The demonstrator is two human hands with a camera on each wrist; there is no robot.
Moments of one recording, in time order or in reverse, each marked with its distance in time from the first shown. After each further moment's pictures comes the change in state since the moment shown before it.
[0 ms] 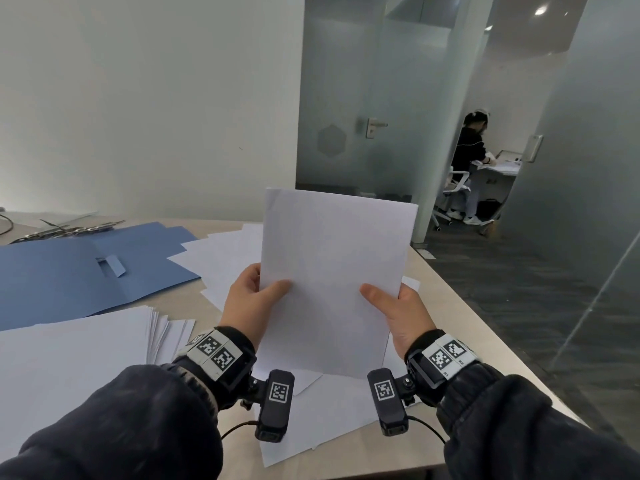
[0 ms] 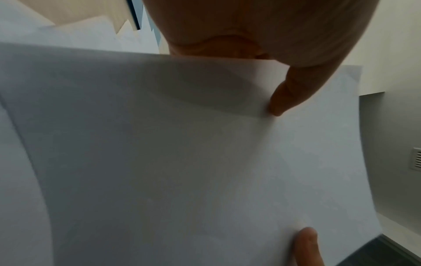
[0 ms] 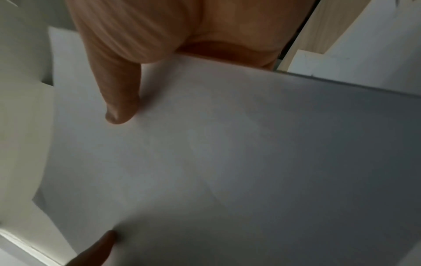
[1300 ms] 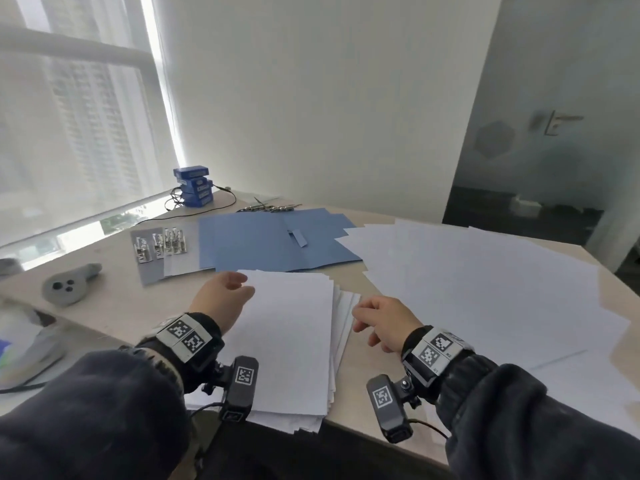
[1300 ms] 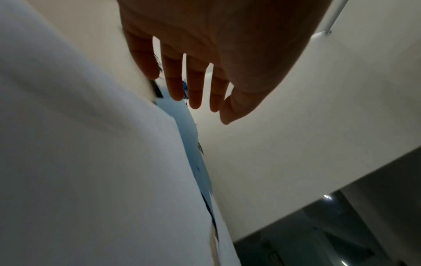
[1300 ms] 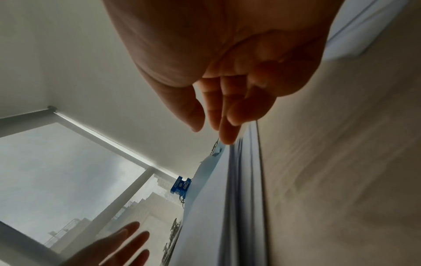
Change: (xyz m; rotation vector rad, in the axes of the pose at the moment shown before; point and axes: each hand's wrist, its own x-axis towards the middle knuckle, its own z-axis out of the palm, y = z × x) left_hand -0.085 0.045 -0.276 0.757 0.537 -0.198; right_hand -0.043 0.060 0.223 -0.611 -0.542 0.244
